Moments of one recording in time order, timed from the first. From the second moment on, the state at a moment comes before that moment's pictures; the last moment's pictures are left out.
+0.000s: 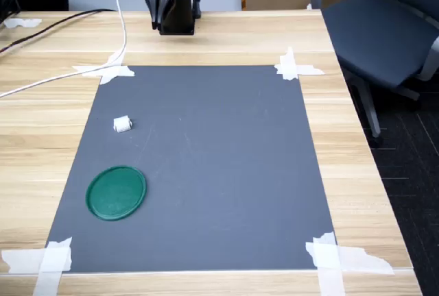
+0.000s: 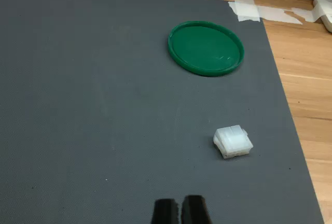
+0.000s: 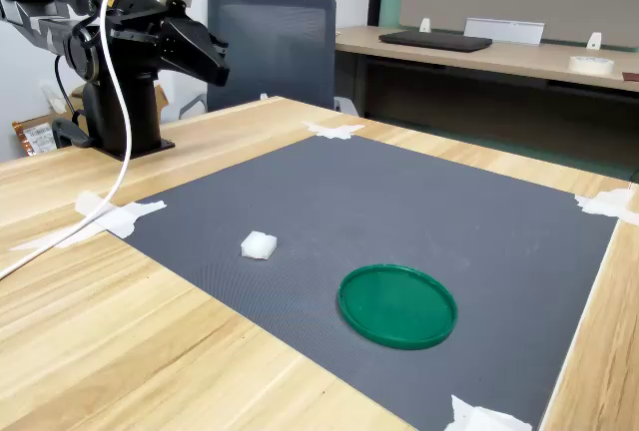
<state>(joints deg) -2.6 0.4 -0.3 8.4 16.8 -20.5</state>
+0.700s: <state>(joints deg) -2.6 0.4 -0.3 4.0 18.7 -14.0</state>
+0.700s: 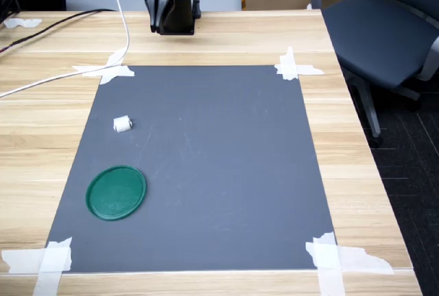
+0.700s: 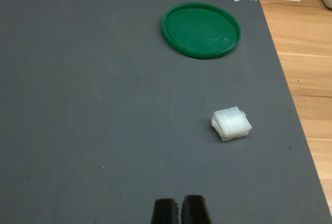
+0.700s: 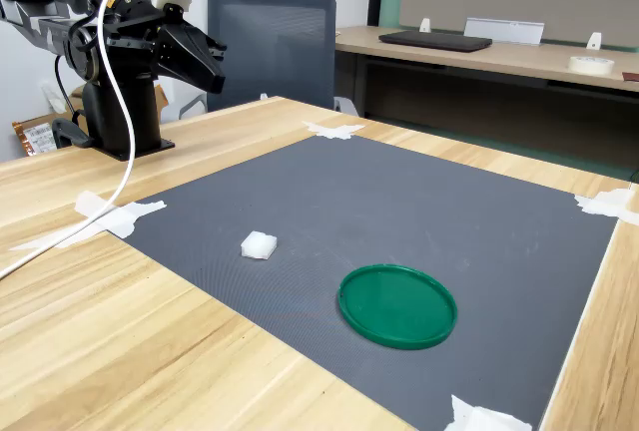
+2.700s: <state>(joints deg) -3.2 62.0 -49.9 -9.0 46.9 -13.4</state>
